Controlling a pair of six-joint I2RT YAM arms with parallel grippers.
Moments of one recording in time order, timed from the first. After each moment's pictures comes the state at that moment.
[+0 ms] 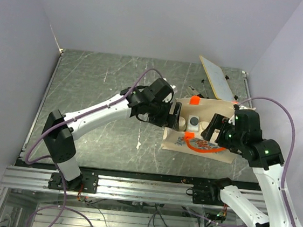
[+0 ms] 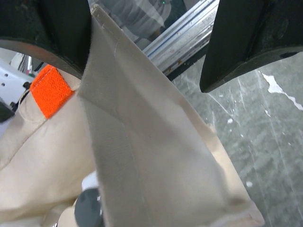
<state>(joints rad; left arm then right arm) -0.91 1.68 1.57 -0.73 0.20 -0.63 0.33 0.80 1.13 -1.13 0.03 0.50</state>
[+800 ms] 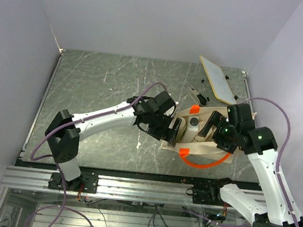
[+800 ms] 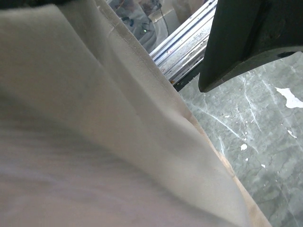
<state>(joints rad) -0.97 1.69 1.44 -0.72 0.26 -0.58 0.33 0.91 1.11 -1.22 0.03 0.73</state>
